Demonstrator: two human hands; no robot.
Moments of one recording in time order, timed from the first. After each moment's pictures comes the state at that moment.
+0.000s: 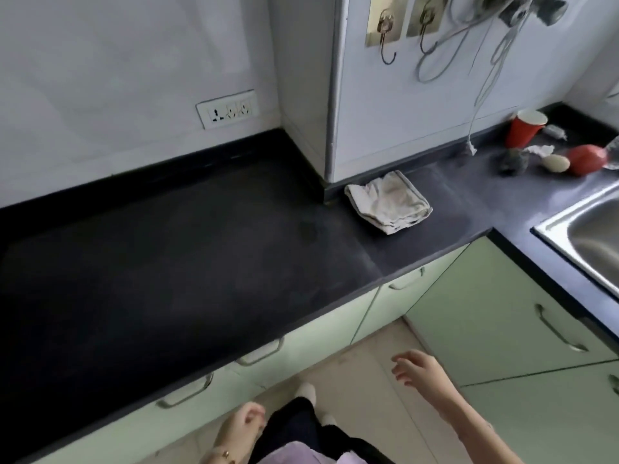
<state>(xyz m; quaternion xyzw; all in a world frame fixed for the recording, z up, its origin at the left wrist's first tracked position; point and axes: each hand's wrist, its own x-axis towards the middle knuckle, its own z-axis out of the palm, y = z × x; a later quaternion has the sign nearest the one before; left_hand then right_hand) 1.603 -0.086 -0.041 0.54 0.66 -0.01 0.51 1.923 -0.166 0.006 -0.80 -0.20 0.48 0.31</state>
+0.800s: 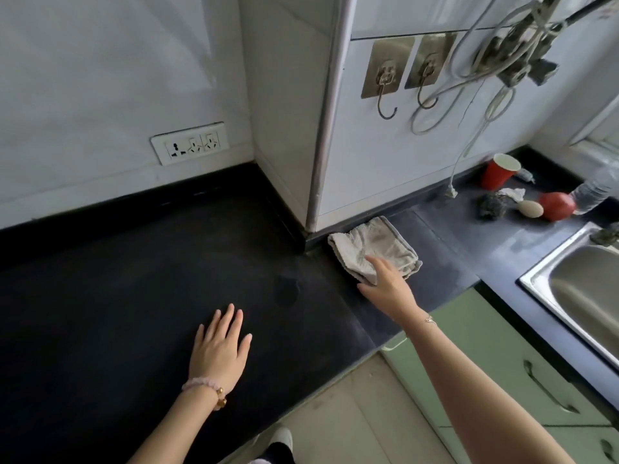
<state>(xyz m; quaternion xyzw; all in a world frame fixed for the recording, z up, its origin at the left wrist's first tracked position) 1.705 0.130 0.014 0.83 0.52 -0.05 0.17 2.015 0.067 0.063 -0.85 -0.45 0.20 0.16</state>
